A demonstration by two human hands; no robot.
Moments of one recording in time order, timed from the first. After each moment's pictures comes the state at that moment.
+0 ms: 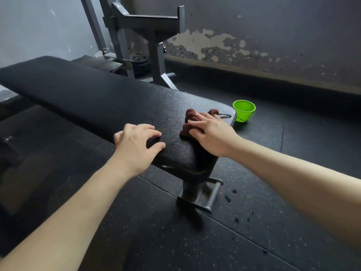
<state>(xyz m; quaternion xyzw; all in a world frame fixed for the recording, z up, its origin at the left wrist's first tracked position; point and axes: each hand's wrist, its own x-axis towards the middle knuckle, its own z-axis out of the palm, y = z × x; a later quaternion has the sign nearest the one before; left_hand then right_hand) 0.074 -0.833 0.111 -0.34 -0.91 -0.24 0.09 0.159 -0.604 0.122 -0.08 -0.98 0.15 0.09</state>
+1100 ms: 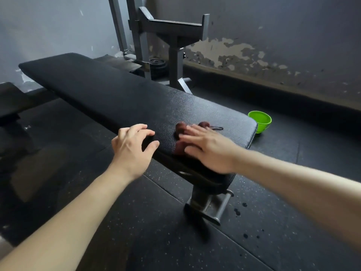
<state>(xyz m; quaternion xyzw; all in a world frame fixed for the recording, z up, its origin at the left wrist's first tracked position) 0.044 -0.873 0.087 -0.26 -0.91 -0.30 0.15 0.142 -0.644 0.130 0.06 -0.99 0.12 0.00</state>
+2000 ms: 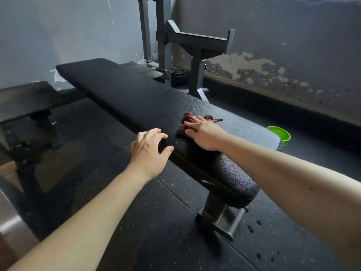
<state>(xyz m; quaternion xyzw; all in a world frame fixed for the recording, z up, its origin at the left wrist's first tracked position) 0.037 -0.891 0.092 -0.22 -0.92 -0.31 0.11 0.043 -0.683 0.144 0.00 -0.99 0.12 0.00</state>
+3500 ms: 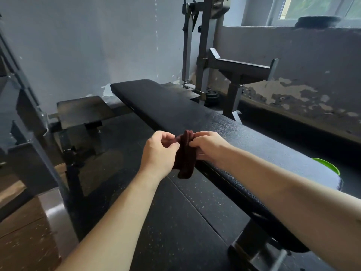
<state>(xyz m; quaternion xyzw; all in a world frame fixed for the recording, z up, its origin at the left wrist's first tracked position) 0.007 -0.974 0.151 -0.04 -0.80 -0.58 0.12 0.001 -0.811 0.171 -0.08 -0.77 0.63 -0.04</state>
